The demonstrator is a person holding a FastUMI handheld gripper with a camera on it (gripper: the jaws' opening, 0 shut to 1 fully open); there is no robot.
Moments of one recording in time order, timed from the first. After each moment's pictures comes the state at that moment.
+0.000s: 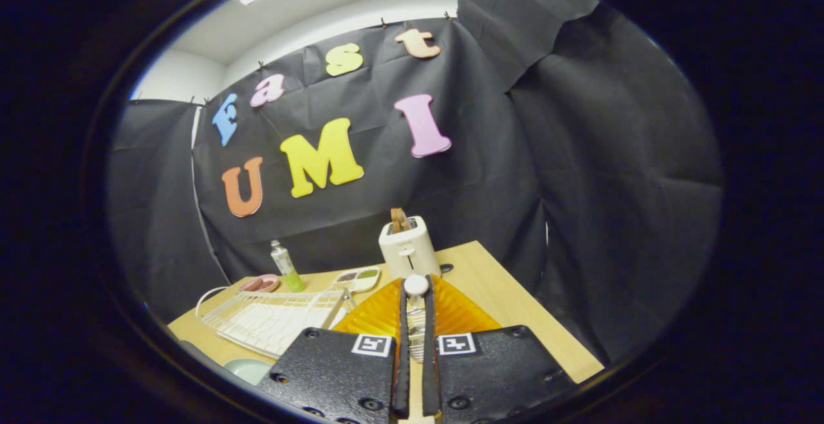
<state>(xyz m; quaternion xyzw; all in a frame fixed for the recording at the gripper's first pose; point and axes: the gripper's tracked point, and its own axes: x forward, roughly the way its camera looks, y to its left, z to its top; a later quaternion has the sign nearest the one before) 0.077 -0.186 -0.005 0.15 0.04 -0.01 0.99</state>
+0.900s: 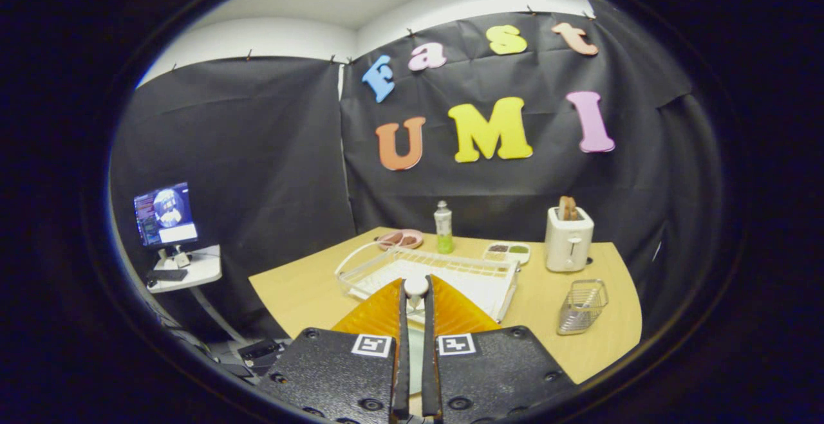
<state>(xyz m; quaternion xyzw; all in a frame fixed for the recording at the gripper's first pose) -0.032 0.048 0.014 -0.01 0.11 0.28 0.95</state>
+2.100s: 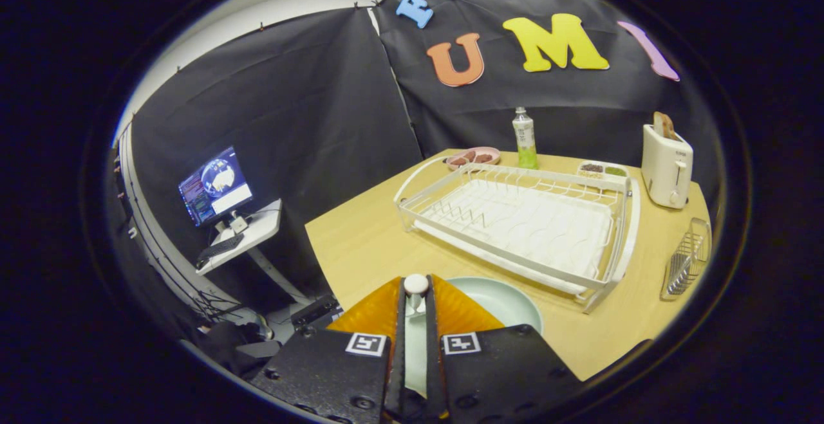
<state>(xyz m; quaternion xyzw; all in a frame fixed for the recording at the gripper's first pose) -0.005 0.124 -0.081 -0.01 0.25 0.42 0.87</state>
